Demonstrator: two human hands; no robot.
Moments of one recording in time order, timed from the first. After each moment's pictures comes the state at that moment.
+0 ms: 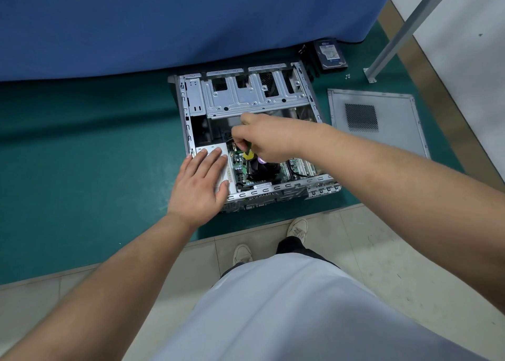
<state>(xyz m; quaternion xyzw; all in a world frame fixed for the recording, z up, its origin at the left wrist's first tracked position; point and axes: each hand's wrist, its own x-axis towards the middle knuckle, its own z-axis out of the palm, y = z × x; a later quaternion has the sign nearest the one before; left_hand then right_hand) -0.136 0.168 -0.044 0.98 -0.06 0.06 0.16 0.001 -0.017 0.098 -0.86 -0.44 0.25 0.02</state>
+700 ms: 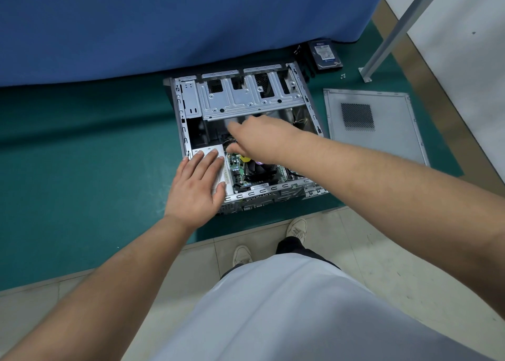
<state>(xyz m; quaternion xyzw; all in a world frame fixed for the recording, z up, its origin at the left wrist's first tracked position) -0.134 0.168 -0.046 0.98 -0.07 0.07 0.16 -0.013 -0.003 0.096 -0.90 -0.38 0.17 -0.09</state>
